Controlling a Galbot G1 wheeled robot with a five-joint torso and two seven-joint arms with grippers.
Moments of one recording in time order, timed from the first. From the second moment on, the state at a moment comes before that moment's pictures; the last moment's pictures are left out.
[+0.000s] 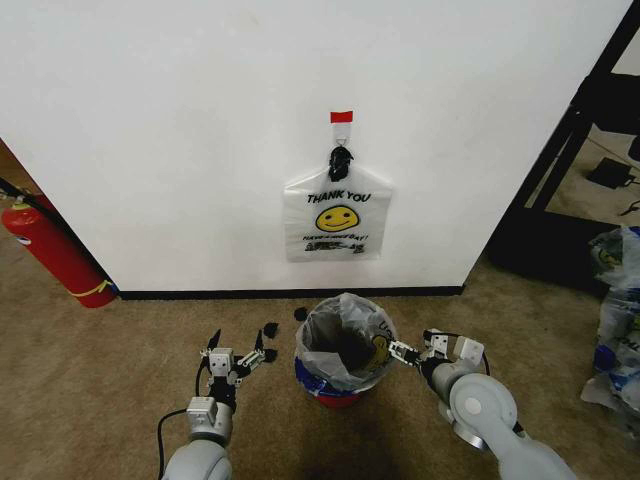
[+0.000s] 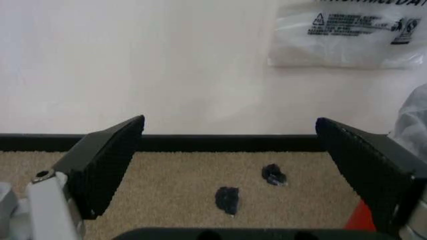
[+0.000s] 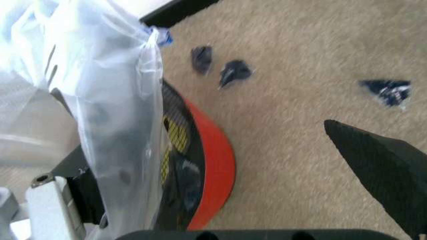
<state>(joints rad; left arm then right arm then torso) 1.45 -1.18 -0.26 -1.79 -0.30 -0.20 -0.29 -1.26 1.07 0.27 1.94 1.20 -0.53 0.60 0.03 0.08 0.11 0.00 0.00</state>
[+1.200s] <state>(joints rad) 1.34 -1.07 -0.22 -2.06 -0.61 0.11 -0.28 -1.29 1.02 0.48 2.01 0.77 -0.36 0.03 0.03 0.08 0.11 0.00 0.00</state>
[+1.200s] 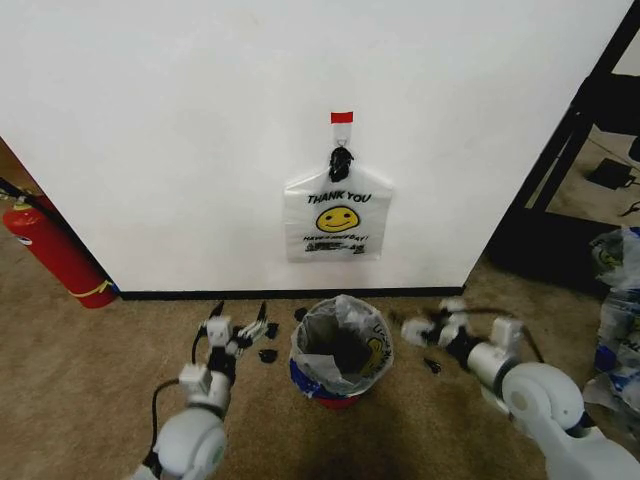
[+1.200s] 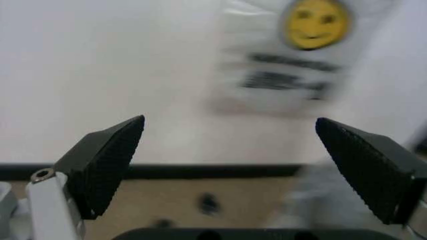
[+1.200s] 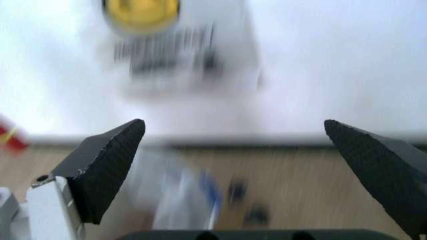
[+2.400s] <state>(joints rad) 1.61 -1.10 -0.19 -2.00 -0.28 0.17 -0.31 -1.28 1.00 0.52 1.75 0.91 0.13 -0.45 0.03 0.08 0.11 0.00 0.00</state>
